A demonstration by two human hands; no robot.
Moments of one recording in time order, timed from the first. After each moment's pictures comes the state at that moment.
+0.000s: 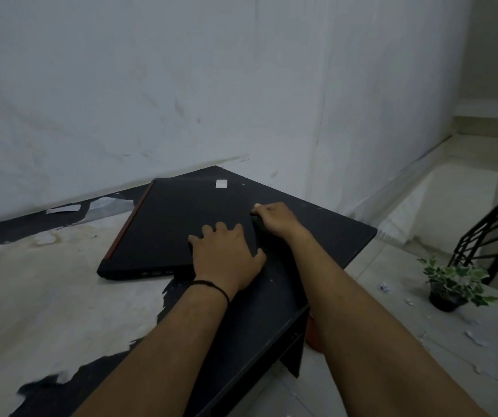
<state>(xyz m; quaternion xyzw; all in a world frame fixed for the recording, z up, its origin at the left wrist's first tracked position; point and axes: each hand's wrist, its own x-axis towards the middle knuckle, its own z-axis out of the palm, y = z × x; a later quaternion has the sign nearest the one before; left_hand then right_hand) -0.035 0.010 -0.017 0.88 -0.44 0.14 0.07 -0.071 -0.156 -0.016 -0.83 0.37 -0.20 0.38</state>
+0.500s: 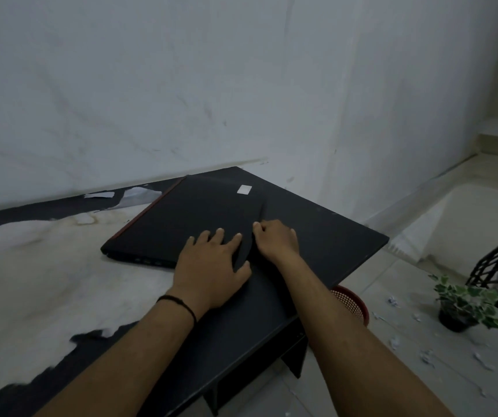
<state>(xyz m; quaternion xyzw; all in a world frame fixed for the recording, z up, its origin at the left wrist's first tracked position) -0.020 0.088 -0.023 0.86 -0.50 0.13 0.07 -0.072 -0.079 -0.029 -0.87 0.38 -0.22 0.23</state>
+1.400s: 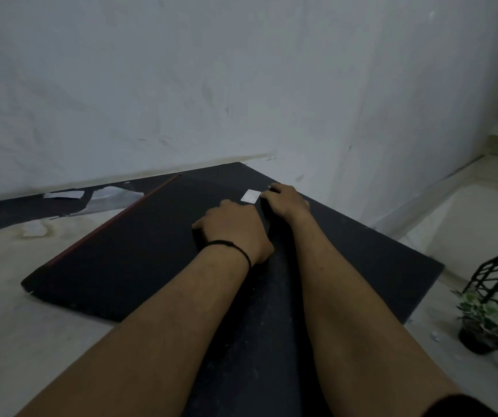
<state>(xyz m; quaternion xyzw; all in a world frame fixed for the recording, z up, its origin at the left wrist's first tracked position) 0.034 -0.043 0.015 0.93 -0.36 0.02 0.05 0.036 -0.221 -0.015 -0.84 0.40 -0.20 0.29</state>
